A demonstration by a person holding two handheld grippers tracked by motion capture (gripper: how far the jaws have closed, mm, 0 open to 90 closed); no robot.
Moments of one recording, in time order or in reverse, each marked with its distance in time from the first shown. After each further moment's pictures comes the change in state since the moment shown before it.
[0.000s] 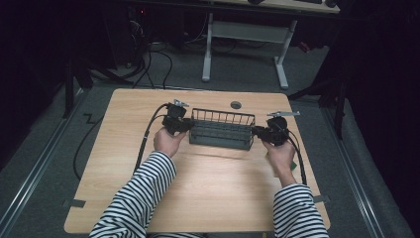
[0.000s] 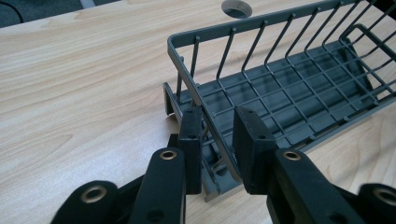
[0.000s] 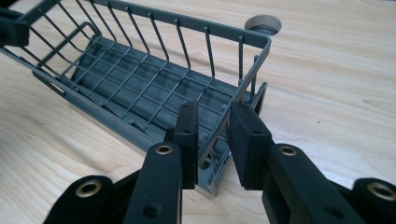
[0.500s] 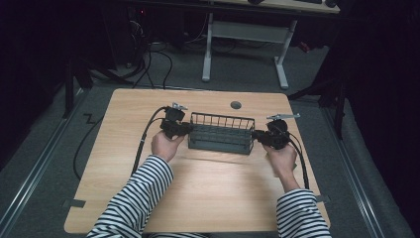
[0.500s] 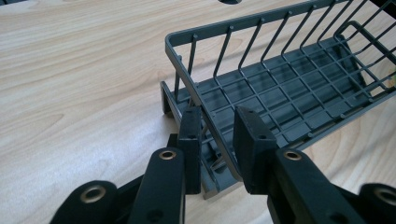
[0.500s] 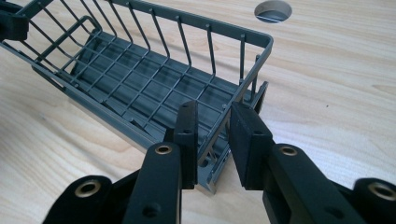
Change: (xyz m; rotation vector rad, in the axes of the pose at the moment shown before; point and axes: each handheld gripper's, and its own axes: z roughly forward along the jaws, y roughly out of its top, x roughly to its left) left arm -0.005 -0.011 -0.013 0.026 -0.029 -0.010; right arm 0.010 -0.006 -0.010 0.044 0.004 -0.027
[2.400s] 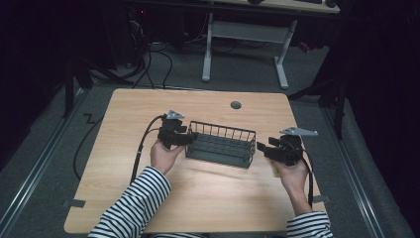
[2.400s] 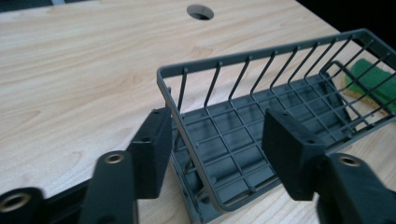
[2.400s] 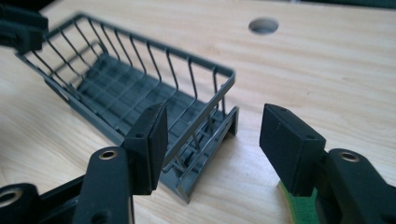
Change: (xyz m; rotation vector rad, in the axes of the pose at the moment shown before) left arm -0.017 -0.022 -0.023 -0.125 -0.043 0.007; right arm 0.010 -0.037 -0.054 -0.133 -0.016 0.004
